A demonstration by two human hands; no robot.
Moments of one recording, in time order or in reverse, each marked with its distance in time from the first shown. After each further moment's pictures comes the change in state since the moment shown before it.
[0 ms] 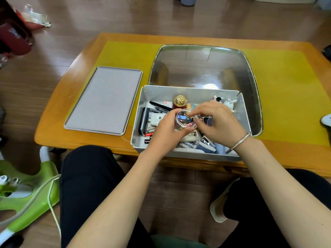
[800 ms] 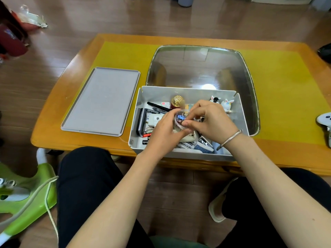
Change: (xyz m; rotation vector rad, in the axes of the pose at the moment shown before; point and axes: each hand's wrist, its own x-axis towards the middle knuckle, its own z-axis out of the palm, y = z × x) left_hand -0.002 -0.001 0.000 0.048 0.002 0.035; right_hand 0.011 -0.007 0.005 0.089 -0.058 0.161
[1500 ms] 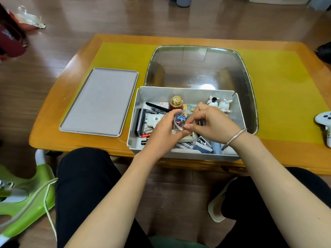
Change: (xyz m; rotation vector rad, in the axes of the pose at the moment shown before) left_hand 0.000 0.001 -0.002 -0.028 -0.053 0.013; right_hand -0.003 0.008 -0.008 -0.024 -0.172 0.018
